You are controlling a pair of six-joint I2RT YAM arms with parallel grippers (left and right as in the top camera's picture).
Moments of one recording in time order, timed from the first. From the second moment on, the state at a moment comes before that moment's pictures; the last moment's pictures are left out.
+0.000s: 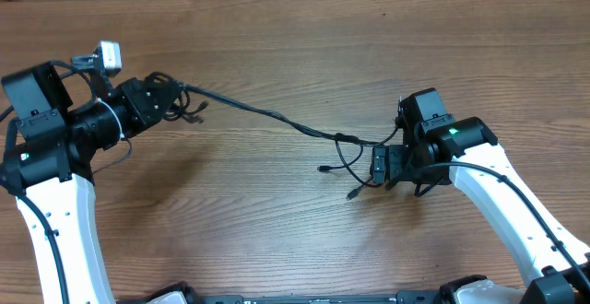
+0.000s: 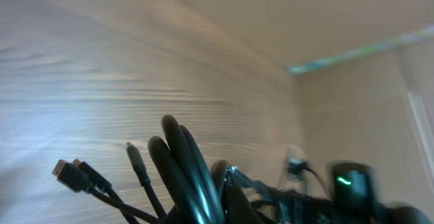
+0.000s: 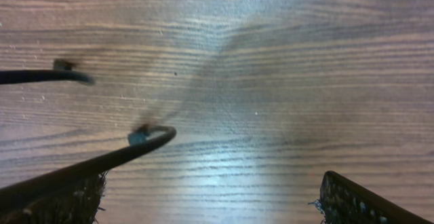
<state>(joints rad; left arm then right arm) 0.37 1.27 1.28 -0.84 0.91 -0.31 0.29 1.43 1.02 -1.01 -0.07 0.30</state>
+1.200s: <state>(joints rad) 0.38 1.27 1.29 -1.15 0.94 0.37 0.16 1.43 1.01 -0.72 -0.63 0.08</state>
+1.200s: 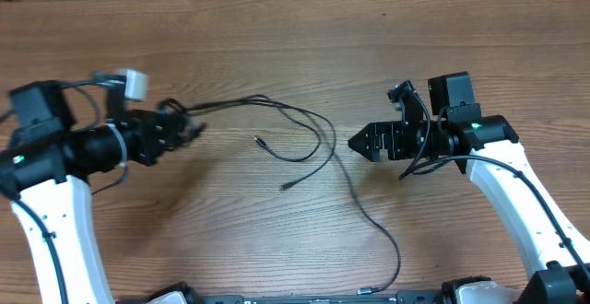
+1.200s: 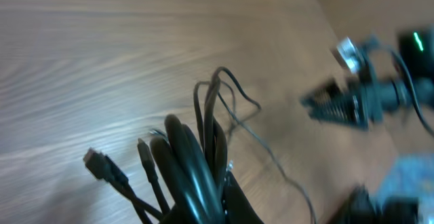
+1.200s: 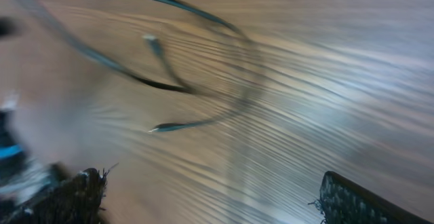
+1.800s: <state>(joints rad) -0.09 1.27 1.29 -1.27 0.96 0.84 0.16 1.43 1.01 -0.47 -1.23 0.04</state>
